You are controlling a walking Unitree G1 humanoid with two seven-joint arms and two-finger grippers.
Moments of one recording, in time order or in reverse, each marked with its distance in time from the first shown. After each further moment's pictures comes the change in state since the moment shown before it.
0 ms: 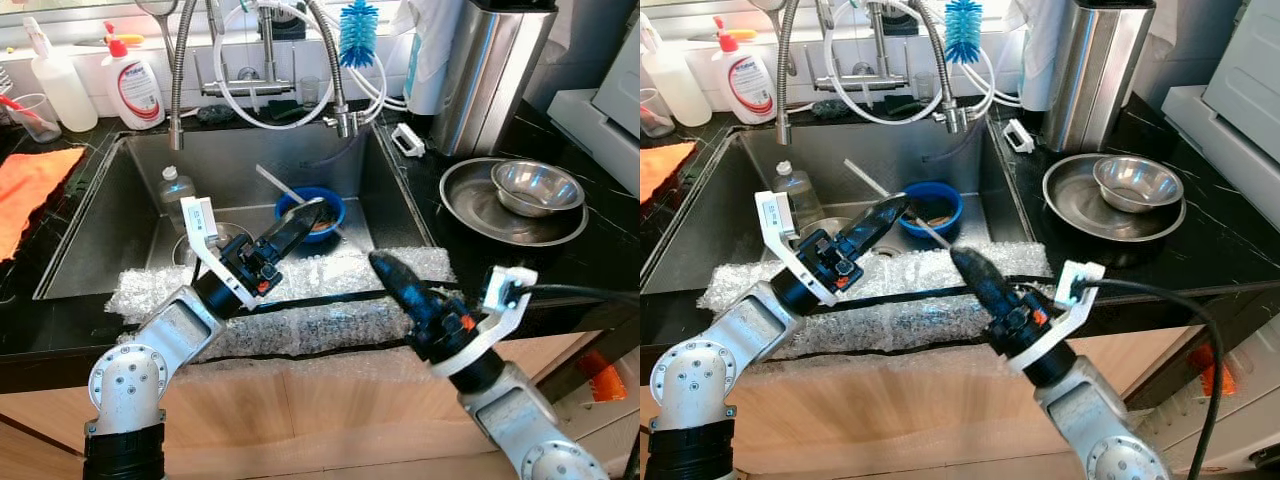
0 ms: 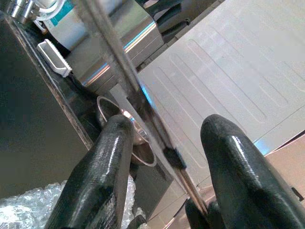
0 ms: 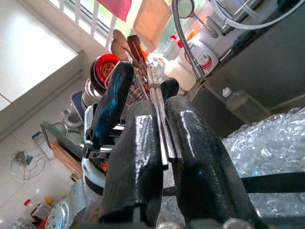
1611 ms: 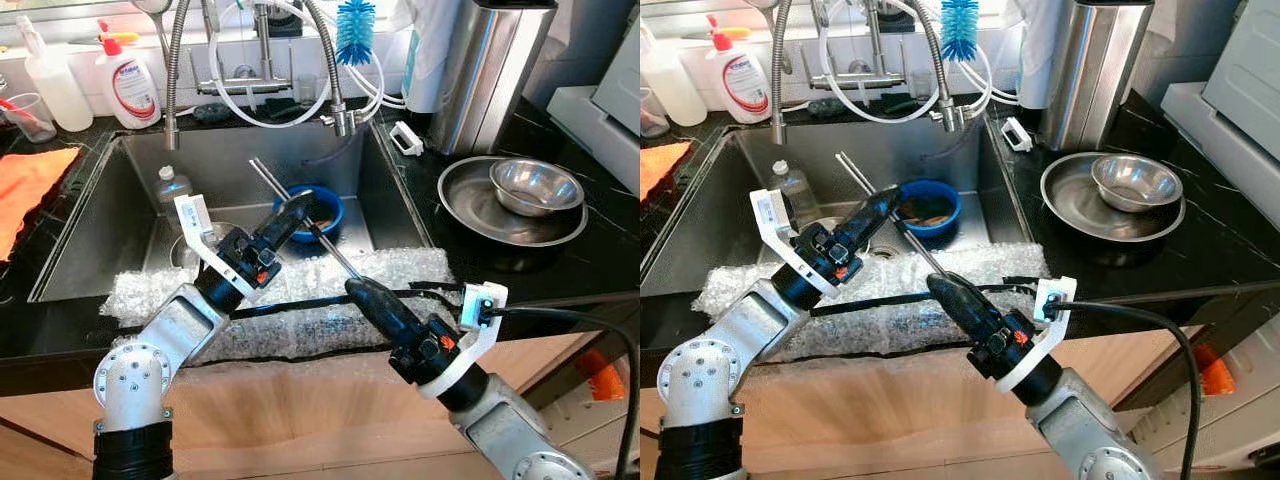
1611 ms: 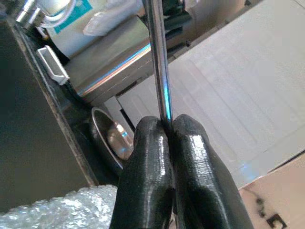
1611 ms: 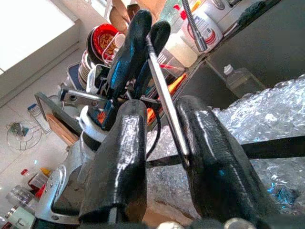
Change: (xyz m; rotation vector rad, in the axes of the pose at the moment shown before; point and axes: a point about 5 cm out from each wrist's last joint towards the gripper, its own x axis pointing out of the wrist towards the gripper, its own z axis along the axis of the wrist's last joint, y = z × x) left arm 0.002 0.005 0.005 -0.102 -0.091 0.015; right arm -0.003 -0.002 -0.018 -0.046 0.110 0.013
